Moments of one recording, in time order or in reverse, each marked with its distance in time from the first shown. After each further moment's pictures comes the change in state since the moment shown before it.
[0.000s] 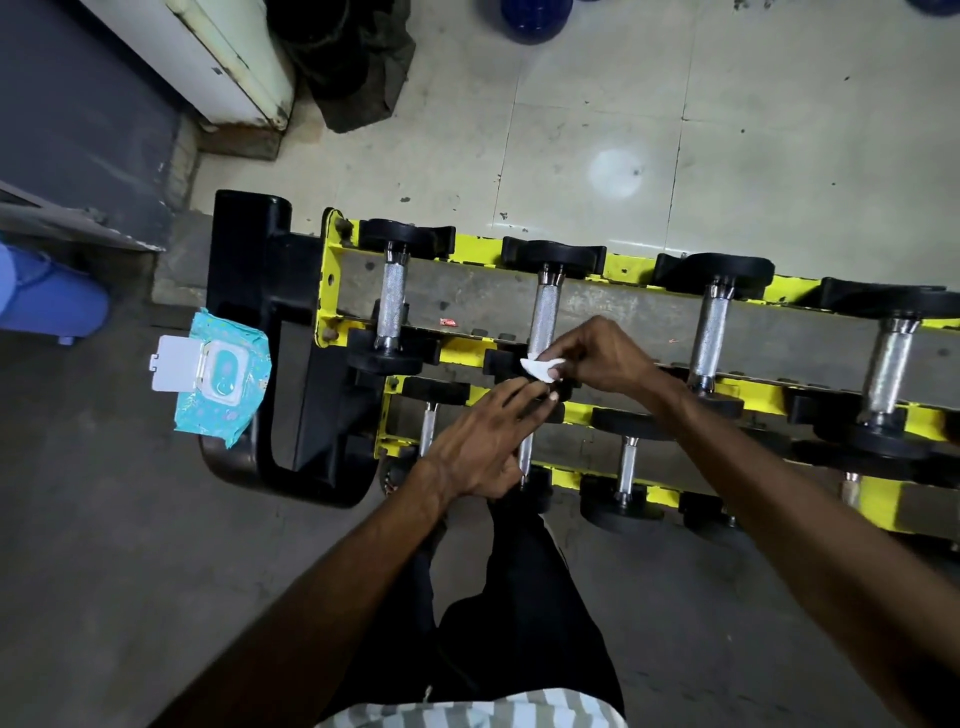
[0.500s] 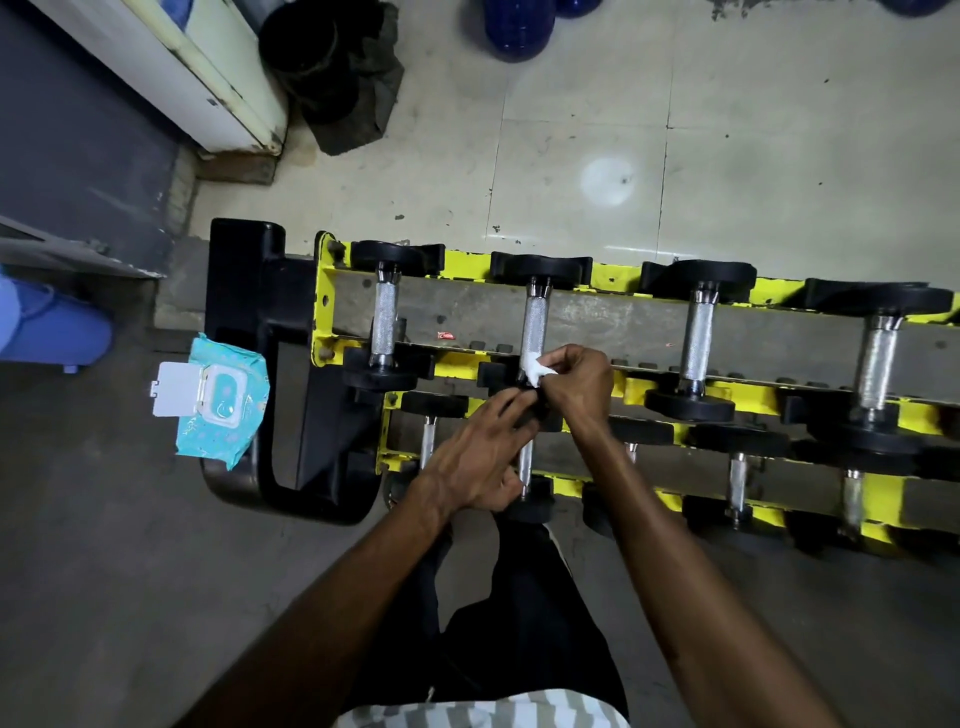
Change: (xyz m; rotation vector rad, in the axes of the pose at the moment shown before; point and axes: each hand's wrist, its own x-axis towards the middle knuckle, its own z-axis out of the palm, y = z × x) left_hand 0.002 0.006 -0.005 -0.054 0.030 -0.019; right_hand -0.002 -0.010 0.066 0.440 0.682 0.405
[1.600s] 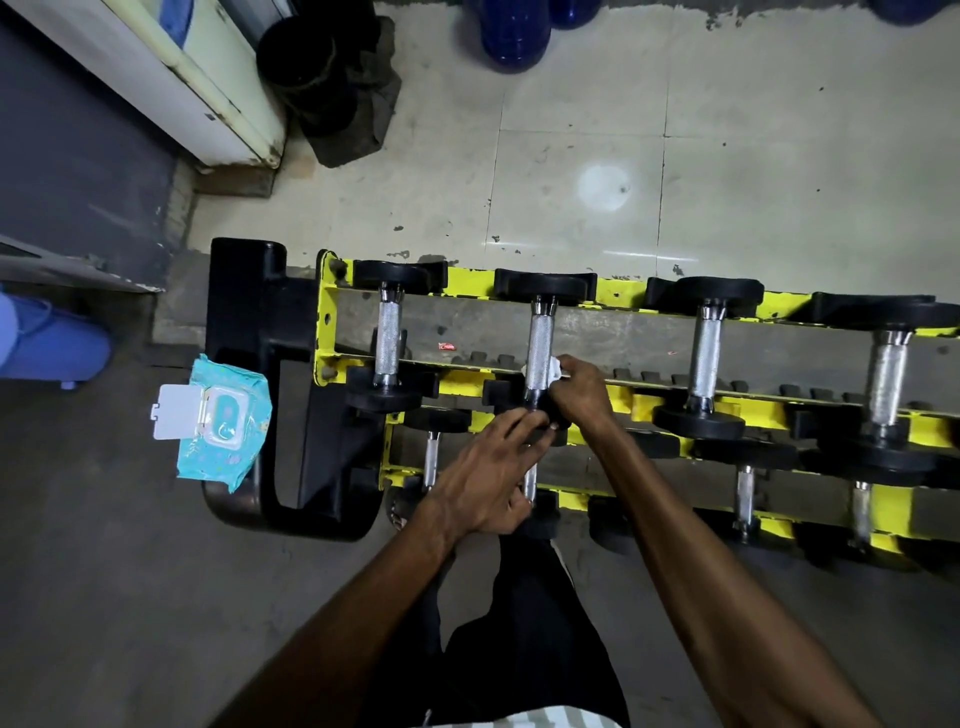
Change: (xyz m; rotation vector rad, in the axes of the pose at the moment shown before) left_hand 0.001 -0.007 0.004 0.040 -0.017 0.012; right_hand 0.033 0.003 0.009 -0.229 -0.225 0.061
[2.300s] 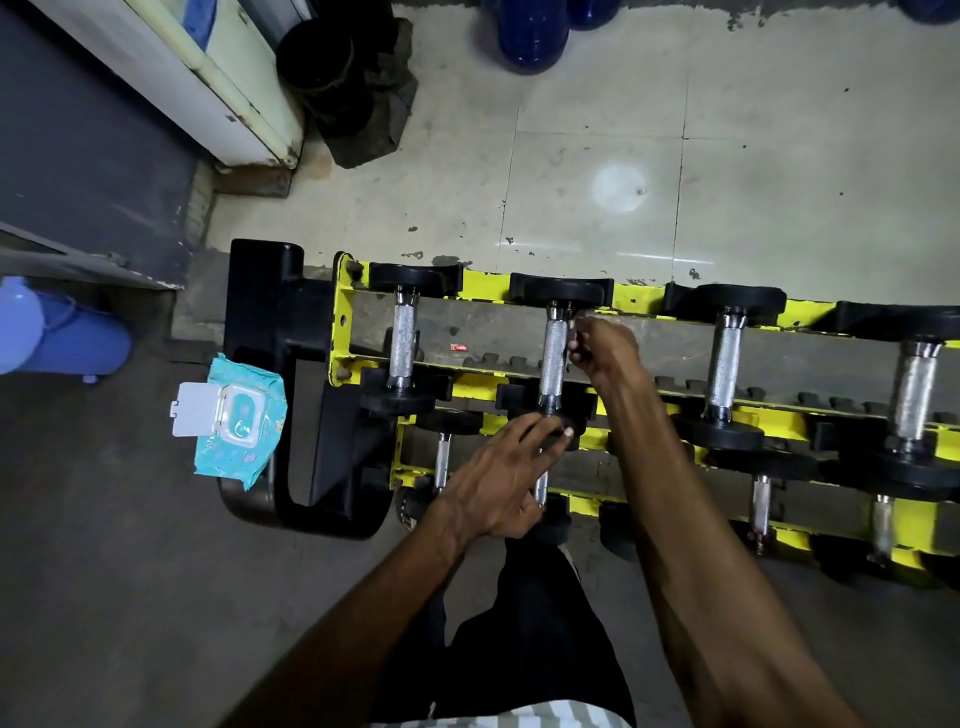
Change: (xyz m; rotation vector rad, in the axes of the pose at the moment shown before) left_hand 0.001 -0.003 -0.003 -0.021 -0.016 0.021; right_hand 0.033 -0.059 -0.027 0.811 0.069 0.359
